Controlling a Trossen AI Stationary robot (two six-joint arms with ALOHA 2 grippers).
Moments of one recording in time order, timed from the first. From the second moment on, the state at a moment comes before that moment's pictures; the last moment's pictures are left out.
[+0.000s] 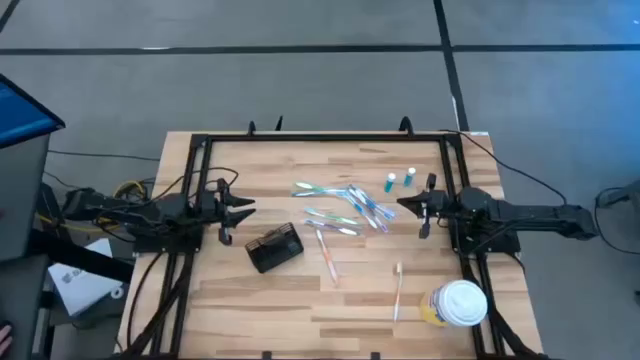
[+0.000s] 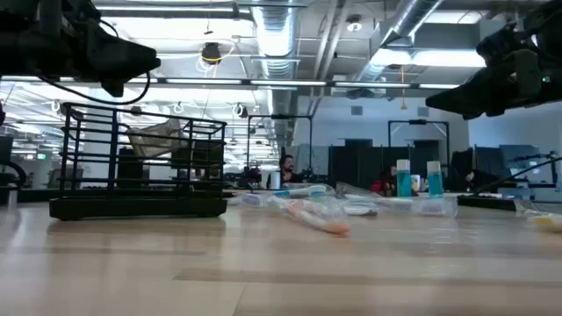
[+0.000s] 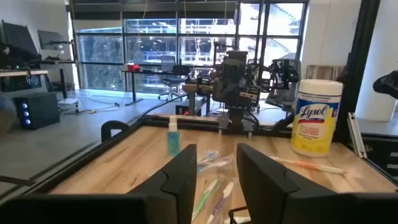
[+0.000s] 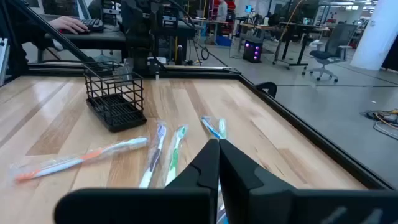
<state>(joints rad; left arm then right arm) -0.12 0.31 0.01 0.41 -0.31 0.00 -0.08 0.20 0.03 0.06 0.16 -0.08</state>
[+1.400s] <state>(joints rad) -0.12 0.54 0.01 0.63 -0.31 0.05 -0.09 0.28 0.04 0.23 0.16 0.00</state>
